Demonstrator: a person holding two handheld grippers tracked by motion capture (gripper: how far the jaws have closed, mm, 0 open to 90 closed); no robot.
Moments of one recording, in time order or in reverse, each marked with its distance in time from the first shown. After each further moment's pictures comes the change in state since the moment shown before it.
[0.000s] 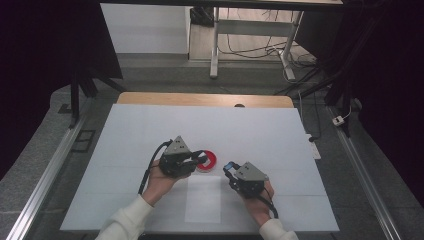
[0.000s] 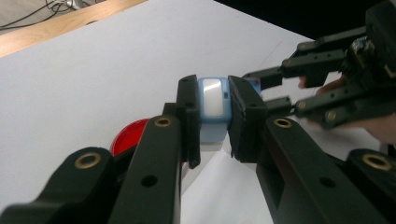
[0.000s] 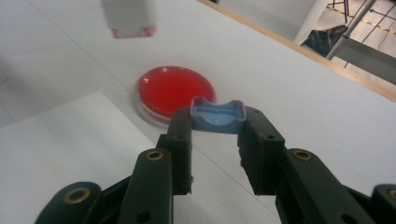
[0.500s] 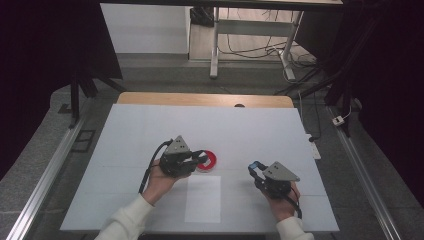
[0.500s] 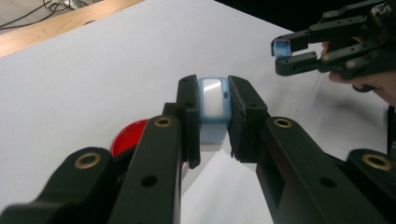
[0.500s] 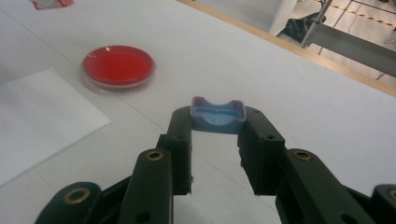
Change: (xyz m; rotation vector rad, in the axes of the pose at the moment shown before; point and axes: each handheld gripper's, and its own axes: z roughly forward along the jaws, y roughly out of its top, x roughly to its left) left arm 0.001 0.001 0.001 0.001 -0.008 -0.001; right arm -0.049 -0.023 -0.044 0.017 -0.070 0.064
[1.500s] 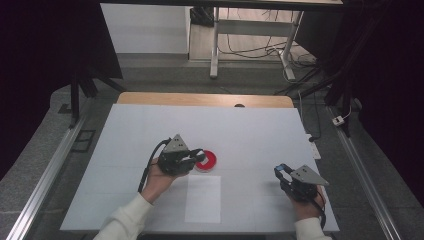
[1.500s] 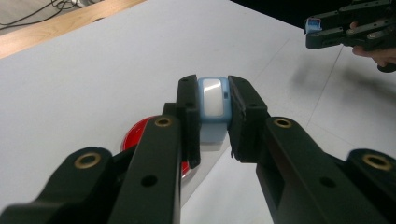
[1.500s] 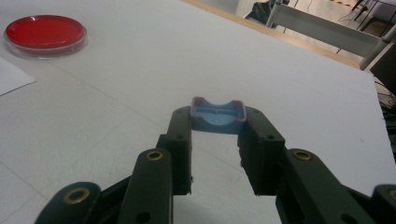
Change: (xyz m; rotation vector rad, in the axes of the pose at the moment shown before) left arm 0.007 -0.002 -0.001 0.009 0.025 -0.002; right arm -0.048 -0.030 -0.034 0.039 -0.108 0.047
